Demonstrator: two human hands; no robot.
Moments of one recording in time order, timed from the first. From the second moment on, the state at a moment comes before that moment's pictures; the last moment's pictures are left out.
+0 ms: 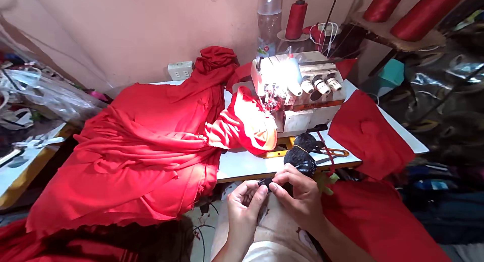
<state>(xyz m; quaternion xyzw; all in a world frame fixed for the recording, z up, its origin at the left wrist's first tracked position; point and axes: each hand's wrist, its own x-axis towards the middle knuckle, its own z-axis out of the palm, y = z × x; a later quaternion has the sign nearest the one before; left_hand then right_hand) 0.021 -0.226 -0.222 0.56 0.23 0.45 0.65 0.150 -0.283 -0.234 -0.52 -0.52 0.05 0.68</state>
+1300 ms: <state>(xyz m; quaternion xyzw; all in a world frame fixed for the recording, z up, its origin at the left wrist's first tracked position) 0.058 -0.127 -0.159 0.96 0.00 0.29 0.01 0.259 -0.244 -0.207 -0.62 -0.52 -0.27 0.52</state>
